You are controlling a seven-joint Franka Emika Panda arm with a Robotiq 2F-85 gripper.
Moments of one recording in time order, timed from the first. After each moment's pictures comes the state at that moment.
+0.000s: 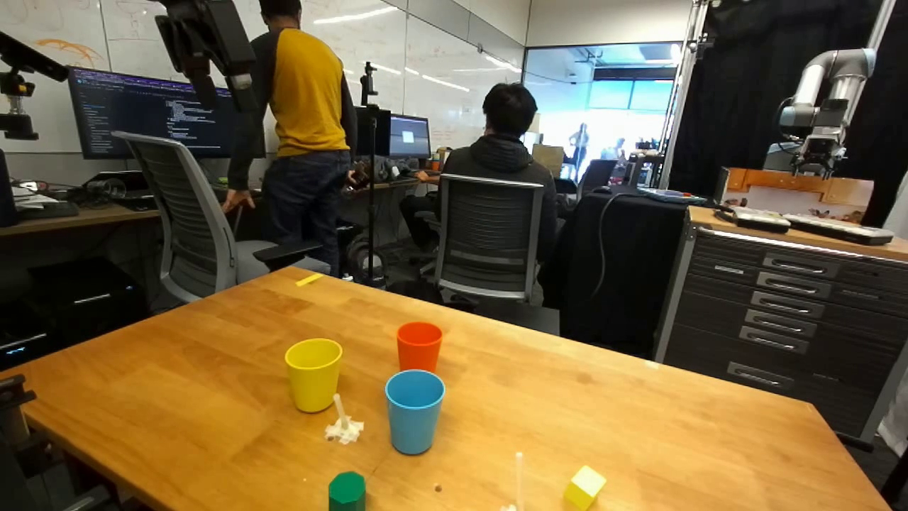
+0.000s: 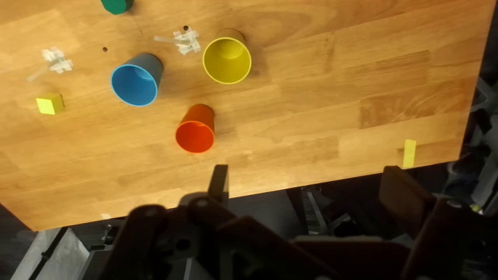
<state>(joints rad) 0.01 -0.59 0.17 -2.66 0.00 2.39 0.21</state>
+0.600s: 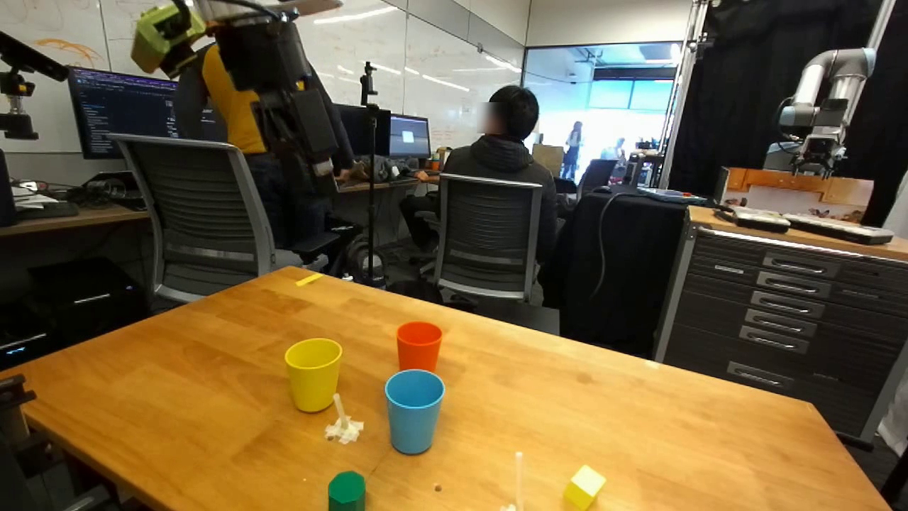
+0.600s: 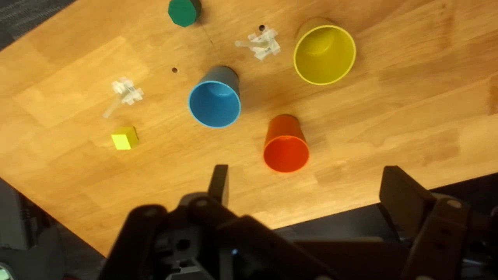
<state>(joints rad) -0.20 -0.36 0.13 -2.70 -0.16 2.62 0.29</state>
